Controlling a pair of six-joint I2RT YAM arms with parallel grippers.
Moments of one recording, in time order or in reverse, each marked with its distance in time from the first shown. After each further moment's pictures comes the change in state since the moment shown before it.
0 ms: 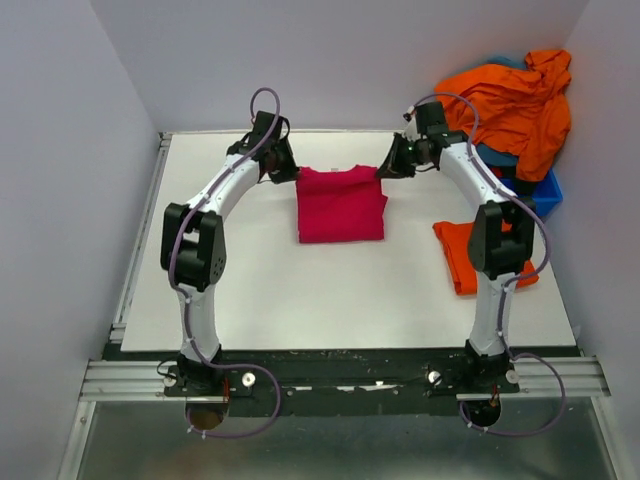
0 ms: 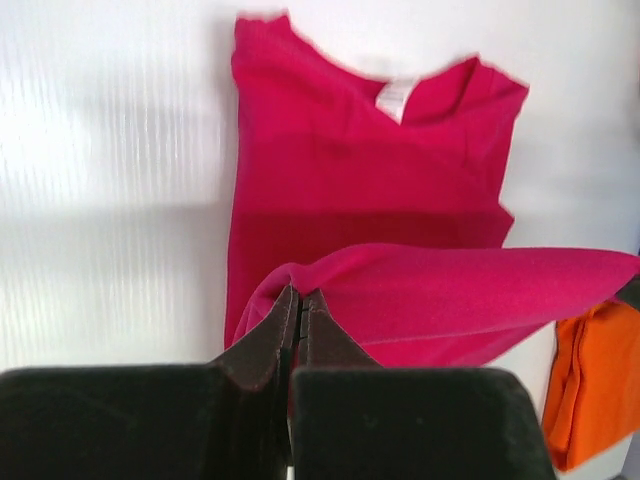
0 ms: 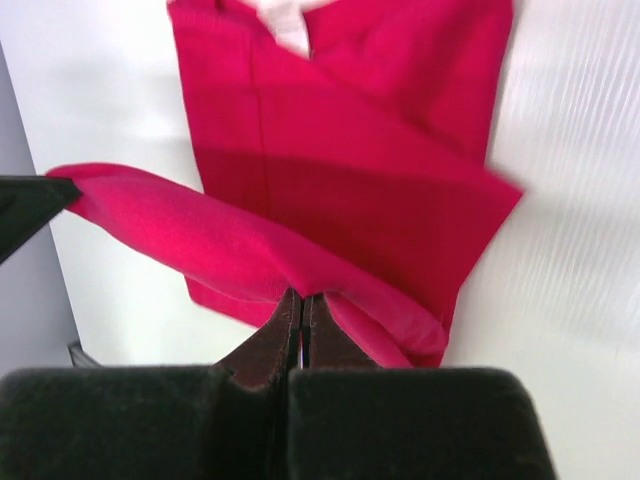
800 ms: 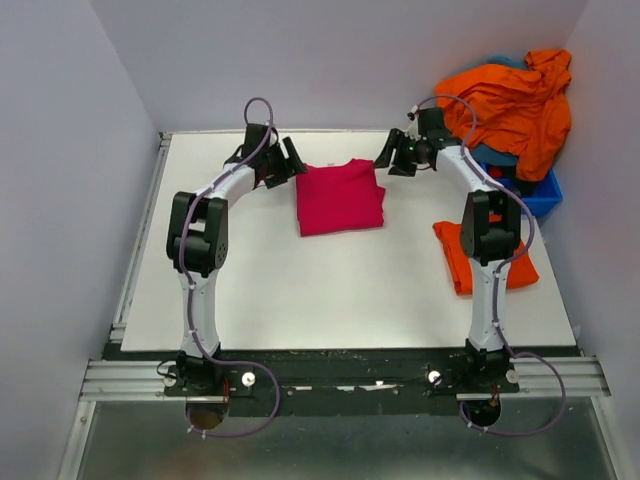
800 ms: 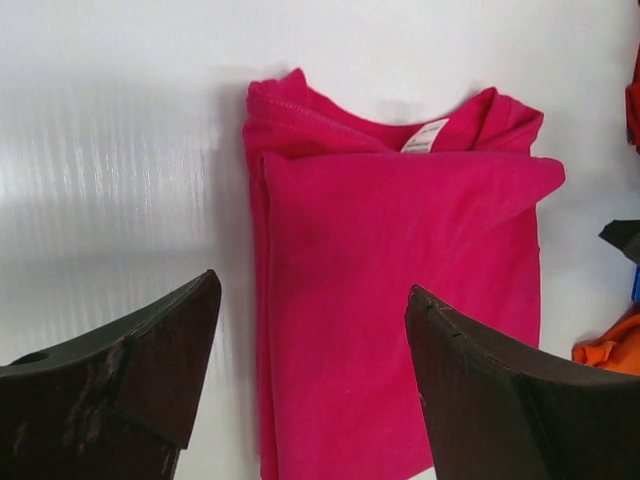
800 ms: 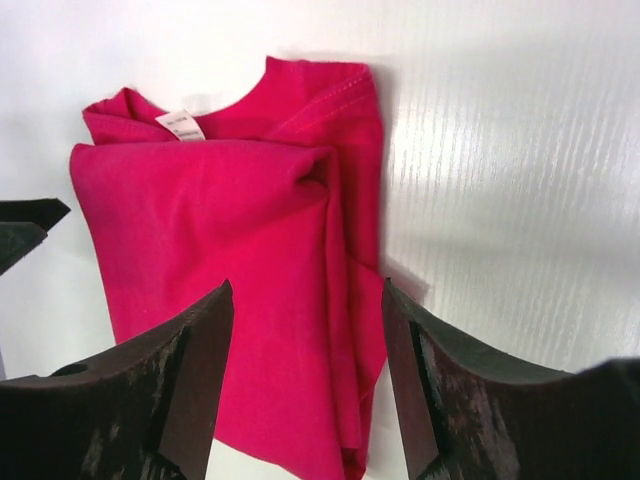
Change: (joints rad) left arm 0.096 0.249 0.047 0.321 0.140 0.006; right arm -0.061 0.266 0.166 0.202 0.016 -0.030
